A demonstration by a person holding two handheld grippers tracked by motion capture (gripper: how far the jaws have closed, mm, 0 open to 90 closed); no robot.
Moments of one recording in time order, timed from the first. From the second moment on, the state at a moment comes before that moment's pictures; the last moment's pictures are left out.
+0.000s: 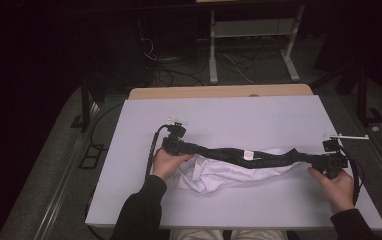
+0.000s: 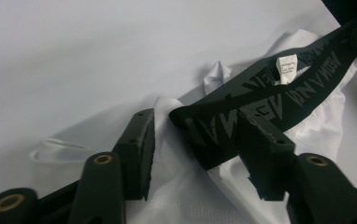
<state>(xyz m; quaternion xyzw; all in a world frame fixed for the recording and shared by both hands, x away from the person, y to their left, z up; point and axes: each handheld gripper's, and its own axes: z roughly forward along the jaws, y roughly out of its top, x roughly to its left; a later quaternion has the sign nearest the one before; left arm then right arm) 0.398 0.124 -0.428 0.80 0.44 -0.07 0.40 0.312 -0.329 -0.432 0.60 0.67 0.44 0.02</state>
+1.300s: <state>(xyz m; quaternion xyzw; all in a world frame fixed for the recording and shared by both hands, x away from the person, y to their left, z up) 0.429 0.190 -0.340 0.75 0.46 0.03 0.47 0.415 -0.279 -0.355 0.53 0.67 0.52 -0.01</state>
